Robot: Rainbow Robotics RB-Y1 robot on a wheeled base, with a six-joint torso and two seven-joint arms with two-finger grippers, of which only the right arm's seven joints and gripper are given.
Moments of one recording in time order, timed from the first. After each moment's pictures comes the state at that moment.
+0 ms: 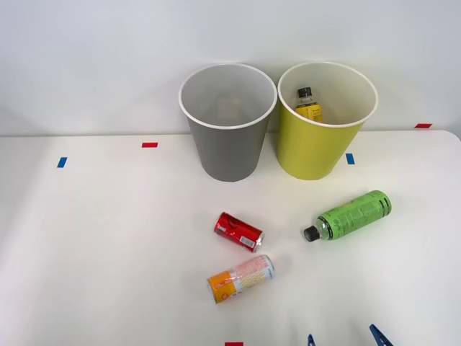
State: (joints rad) arm 1.07 -0.16 0.33 -1.92 0.23 -0.65 1.38
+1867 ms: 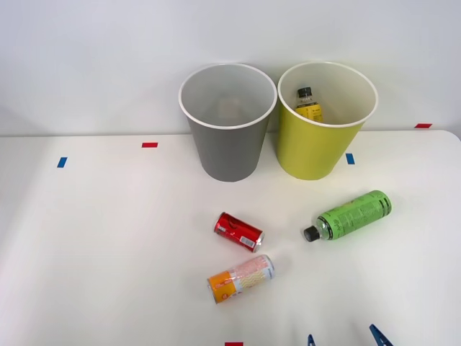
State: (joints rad) arm 1.07 -0.16 0.33 -1.92 0.23 -0.65 1.38
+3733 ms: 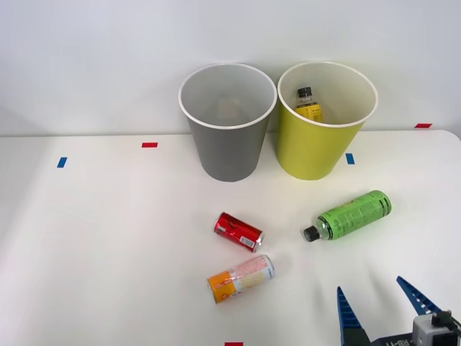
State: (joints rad) arm 0.94 -0.35 0.24 -2.21 0.05 -0.18 1.41
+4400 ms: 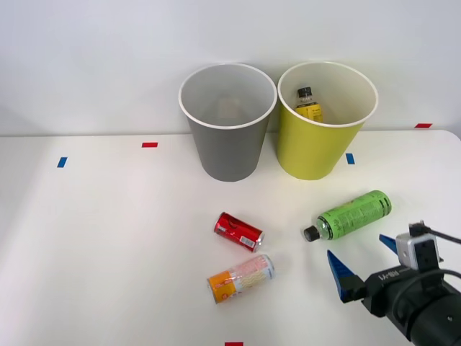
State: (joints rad) arm 0.62 -0.64 0.19 -2.45 -0.25 0.47 1.36
